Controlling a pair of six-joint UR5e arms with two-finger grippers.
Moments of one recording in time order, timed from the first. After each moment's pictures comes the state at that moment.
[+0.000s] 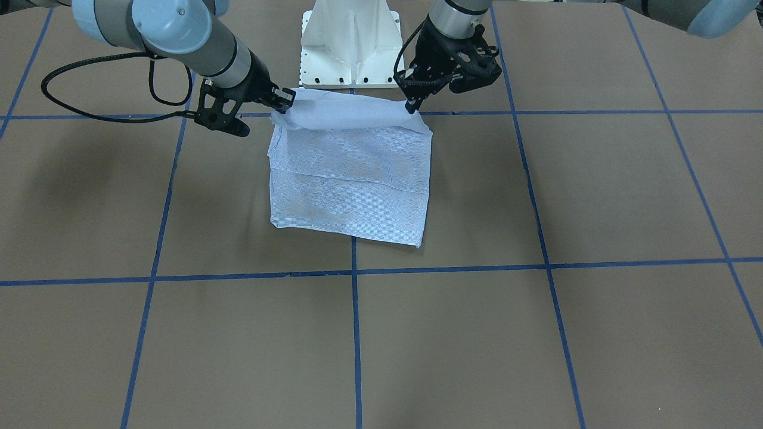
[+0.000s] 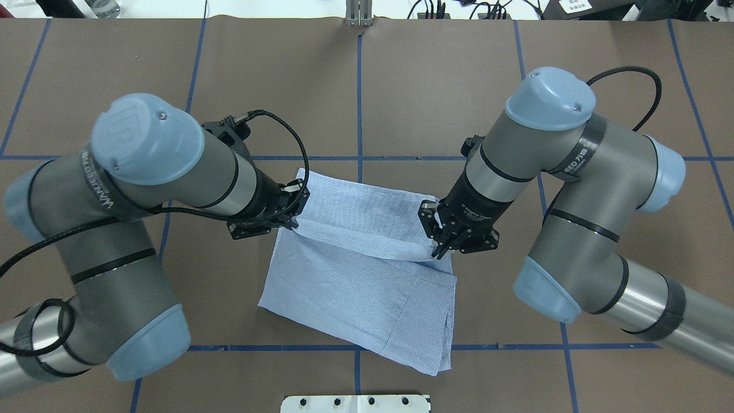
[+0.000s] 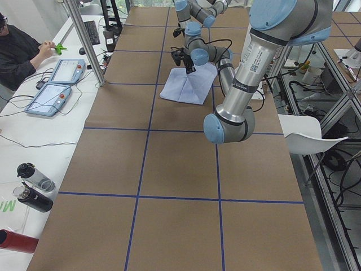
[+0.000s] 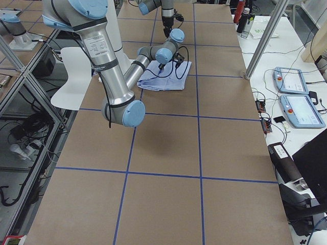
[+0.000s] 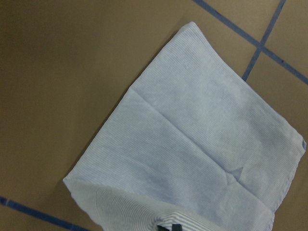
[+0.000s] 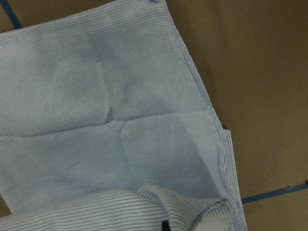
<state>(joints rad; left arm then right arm) -0.57 -2.15 -1.97 -1.59 -1.95 -1.74 0.66 -1.07 1.88 -1.61 2.38 1.54</state>
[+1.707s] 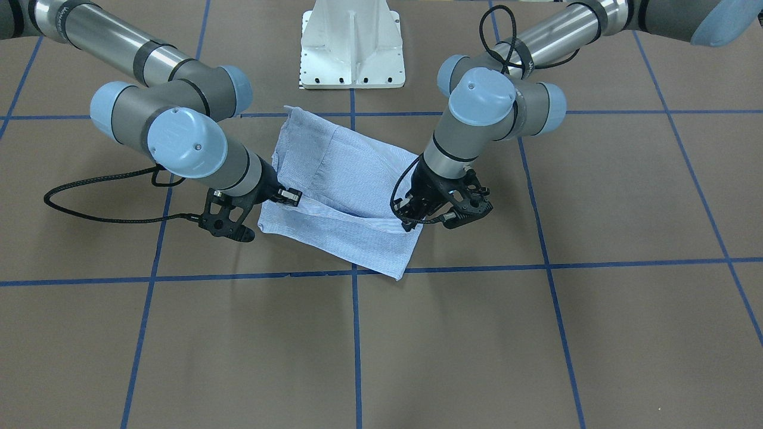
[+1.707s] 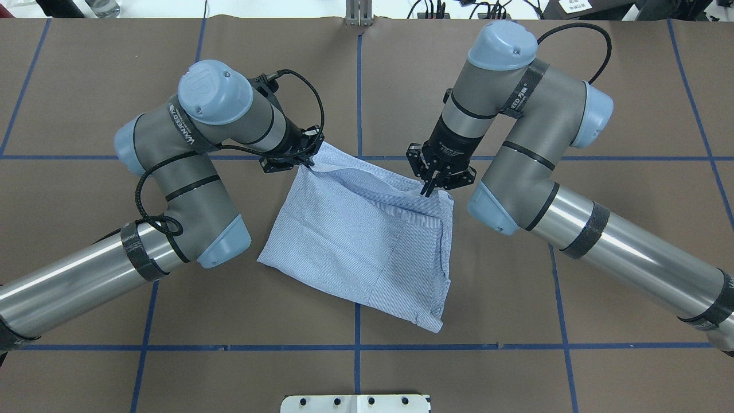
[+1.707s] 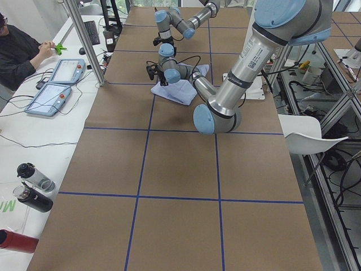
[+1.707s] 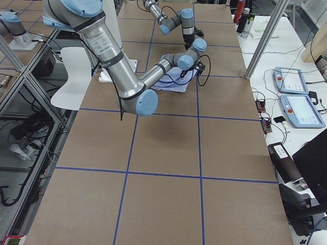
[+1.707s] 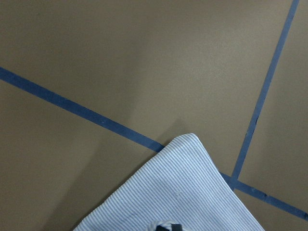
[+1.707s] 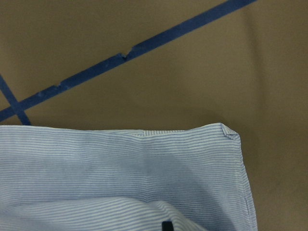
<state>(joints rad) -0.67 -2.27 -1.48 -1.99 -1.95 -1.65 0.75 -0.90 1.49 -1.48 2.38 1.43</state>
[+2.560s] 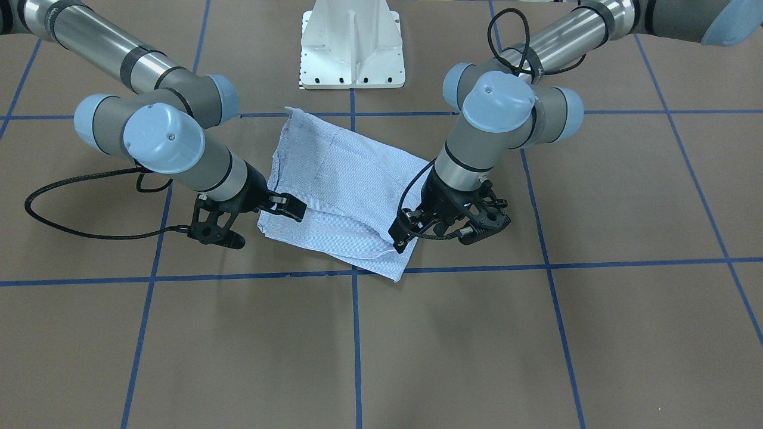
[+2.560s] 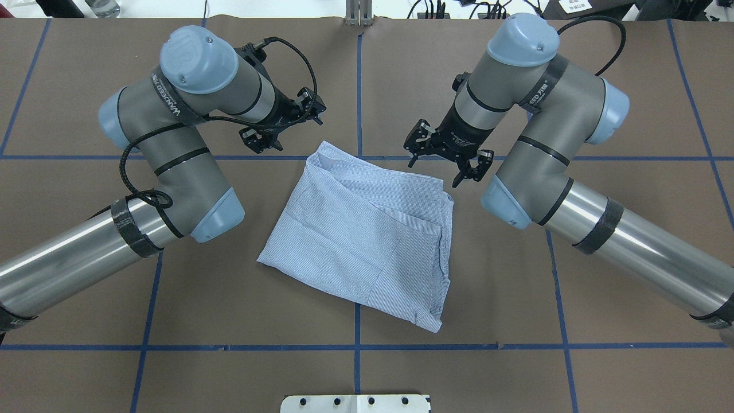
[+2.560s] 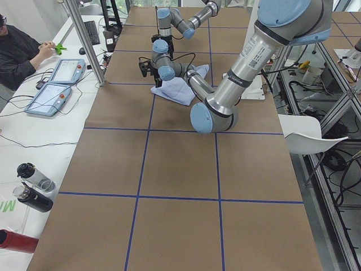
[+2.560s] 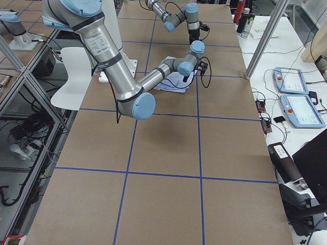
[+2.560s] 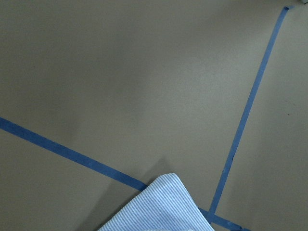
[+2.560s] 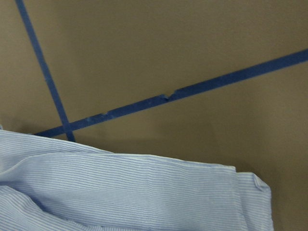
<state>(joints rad) -0.73 -2.29 -1.47 -1.99 -1.95 -1.64 0.74 -0.97 1.50 -1.14 2.24 1.43</state>
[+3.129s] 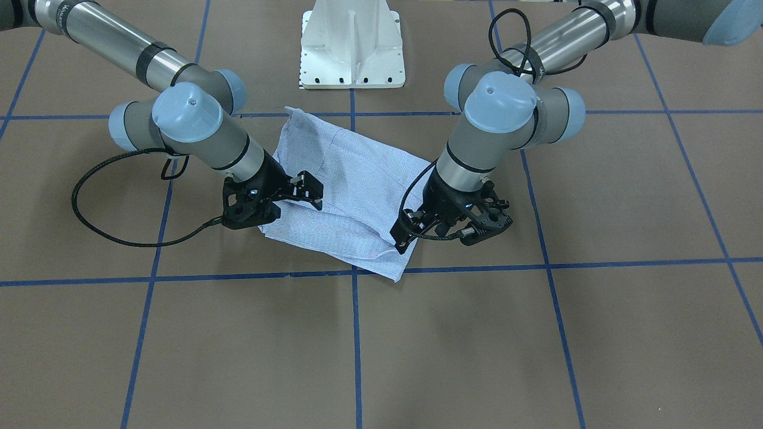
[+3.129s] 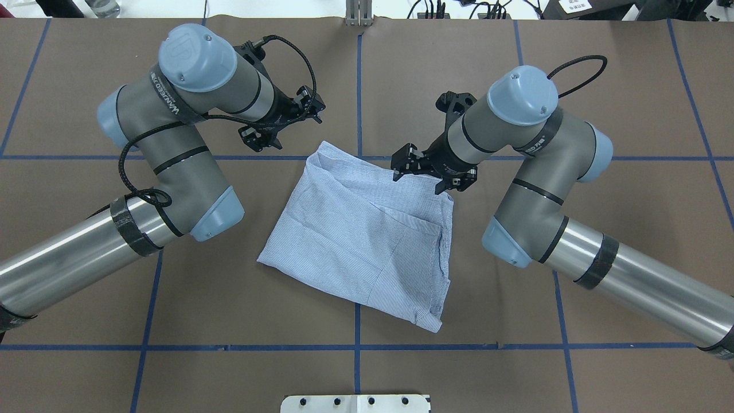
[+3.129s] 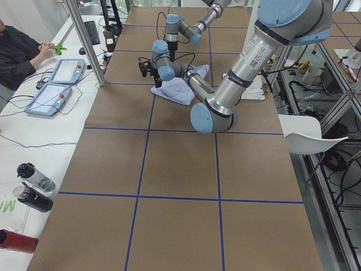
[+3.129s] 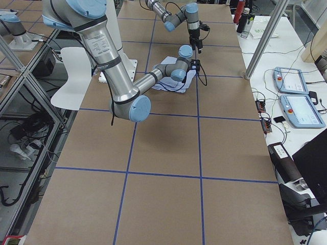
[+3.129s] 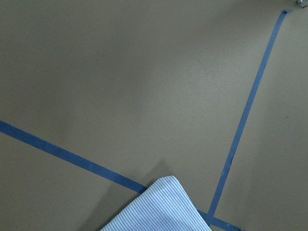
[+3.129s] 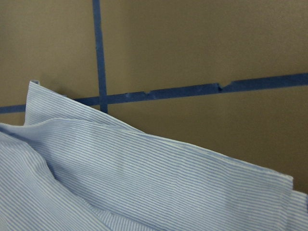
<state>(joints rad) -0.74 -2.28 -1.47 -1.99 -1.95 -1.64 0.67 -1.01 1.50 -0.99 2.11 1.22</state>
